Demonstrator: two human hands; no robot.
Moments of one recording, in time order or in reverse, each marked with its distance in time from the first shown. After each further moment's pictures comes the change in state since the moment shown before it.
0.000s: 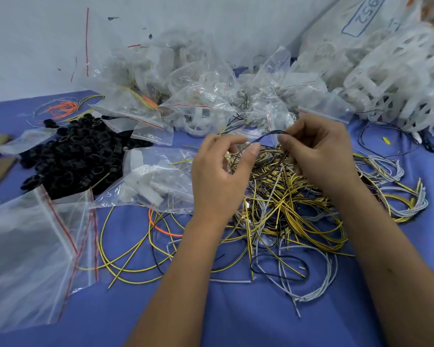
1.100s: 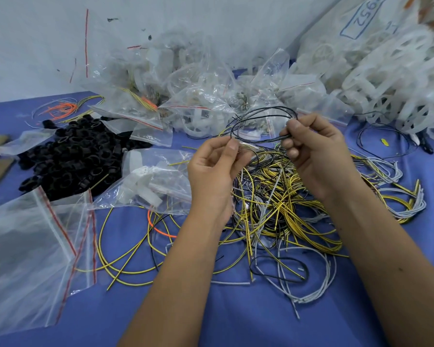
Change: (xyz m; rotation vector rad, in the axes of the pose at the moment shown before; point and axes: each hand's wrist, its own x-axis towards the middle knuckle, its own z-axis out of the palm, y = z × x) left_hand 0.005 0.010 0.006 -0.938 0.113 -0.593; right_hand 0.000 -0.016 0.009 0.834 0.000 0.297
